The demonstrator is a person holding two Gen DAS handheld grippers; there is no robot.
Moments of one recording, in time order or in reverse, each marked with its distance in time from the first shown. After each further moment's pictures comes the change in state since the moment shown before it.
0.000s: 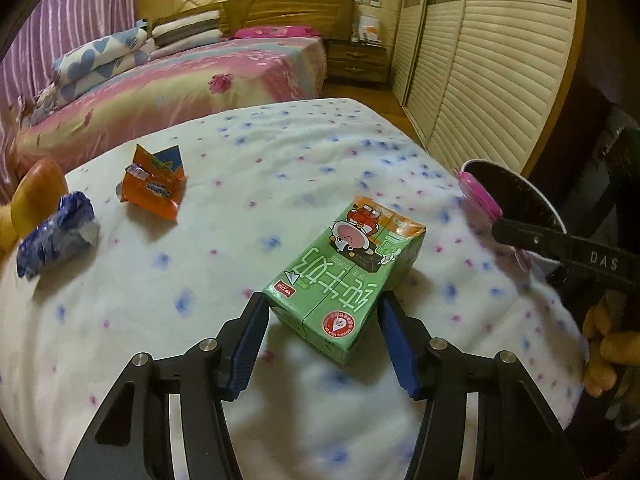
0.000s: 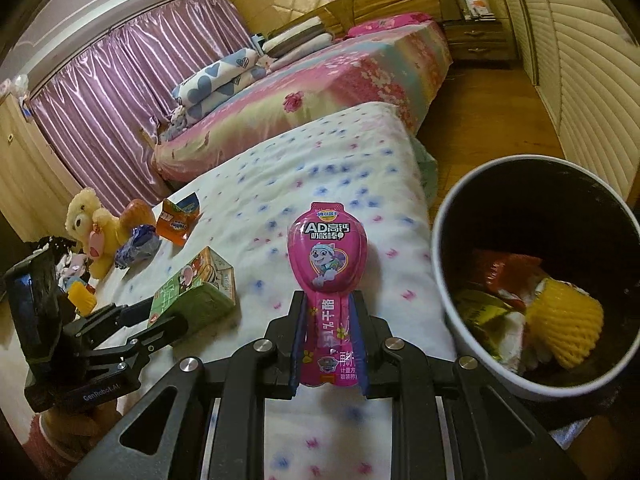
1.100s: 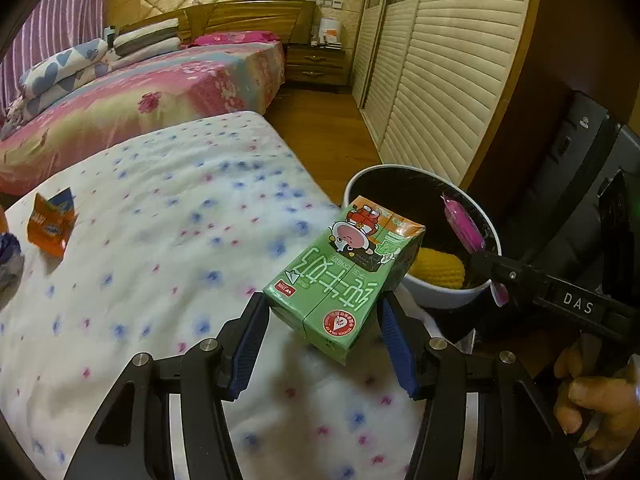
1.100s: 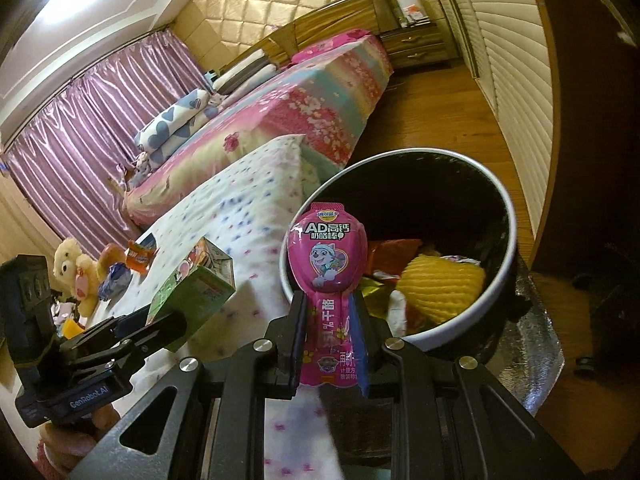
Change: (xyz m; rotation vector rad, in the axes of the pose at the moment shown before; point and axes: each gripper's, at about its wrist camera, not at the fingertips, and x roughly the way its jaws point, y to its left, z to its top) left arm 0.013 -0.111 0.023 0.035 -0.010 -0.099; right arm -0.070 -0.088 -0.022 0.153 -0.093 -0.089
